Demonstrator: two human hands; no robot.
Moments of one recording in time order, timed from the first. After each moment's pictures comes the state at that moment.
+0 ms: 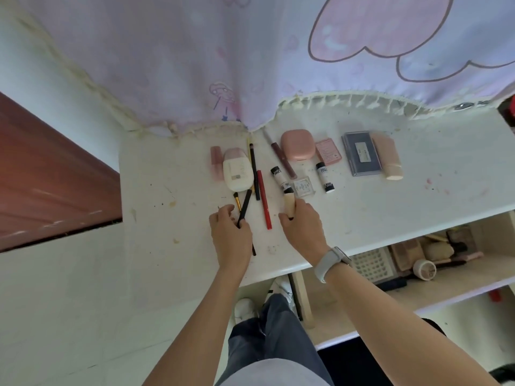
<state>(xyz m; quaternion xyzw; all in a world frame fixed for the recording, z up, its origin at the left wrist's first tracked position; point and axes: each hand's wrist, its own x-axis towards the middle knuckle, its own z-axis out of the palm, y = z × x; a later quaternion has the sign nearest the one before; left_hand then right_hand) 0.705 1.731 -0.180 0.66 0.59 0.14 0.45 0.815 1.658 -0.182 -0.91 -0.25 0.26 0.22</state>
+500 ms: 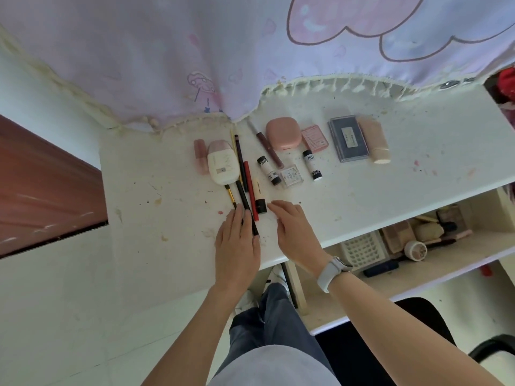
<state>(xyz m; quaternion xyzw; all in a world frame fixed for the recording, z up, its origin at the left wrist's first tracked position) 0.682 1.696 -0.206 0.90 0.36 -0.01 0.25 0.802 1.622 -0.195 -0.85 -0.41 0.21 0.26</state>
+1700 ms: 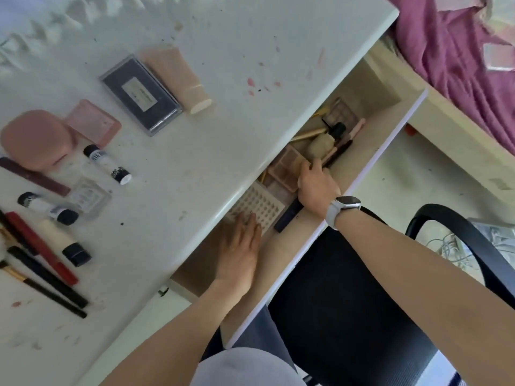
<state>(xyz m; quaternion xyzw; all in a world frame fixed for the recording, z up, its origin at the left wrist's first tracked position) 0.802 1.534 -0.293 0.94 -0.08 -0.33 0.05 0.964 1.389 -0.278 -0.96 -0.10 0.28 -0.02</state>
